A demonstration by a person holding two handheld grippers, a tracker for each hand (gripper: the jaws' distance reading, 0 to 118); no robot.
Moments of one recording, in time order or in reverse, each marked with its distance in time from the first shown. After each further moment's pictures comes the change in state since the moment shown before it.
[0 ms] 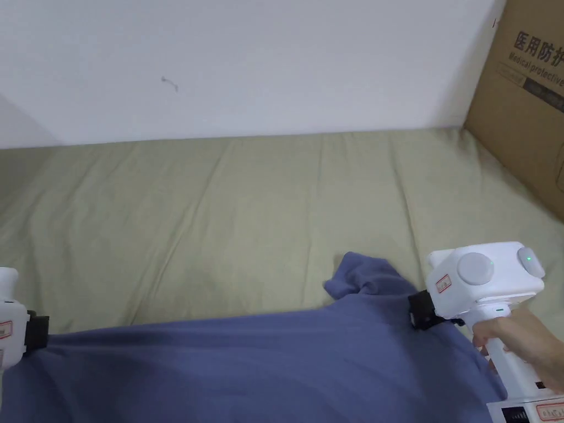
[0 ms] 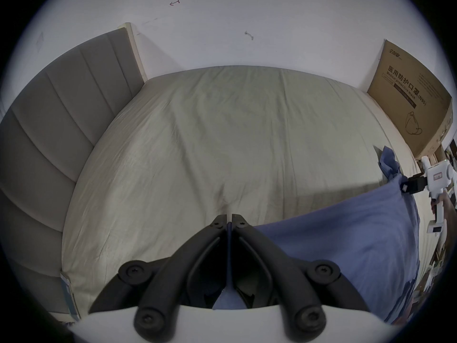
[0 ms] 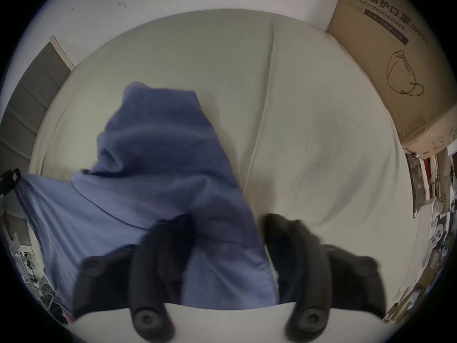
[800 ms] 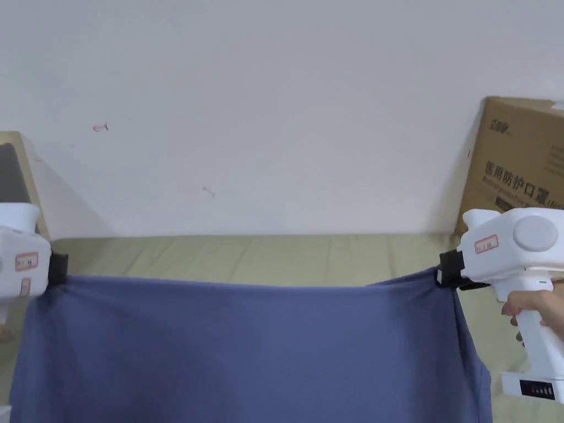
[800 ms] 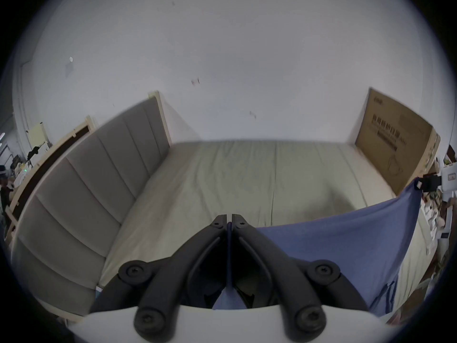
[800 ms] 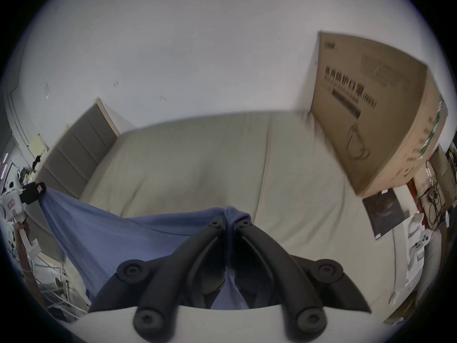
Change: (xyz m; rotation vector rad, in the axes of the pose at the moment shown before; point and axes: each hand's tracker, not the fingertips) left arm -0.007 0.071 0.227 0.381 0.054 0.047; right arm 0.035 0.020 0.264 0.488 0.132 -0.058
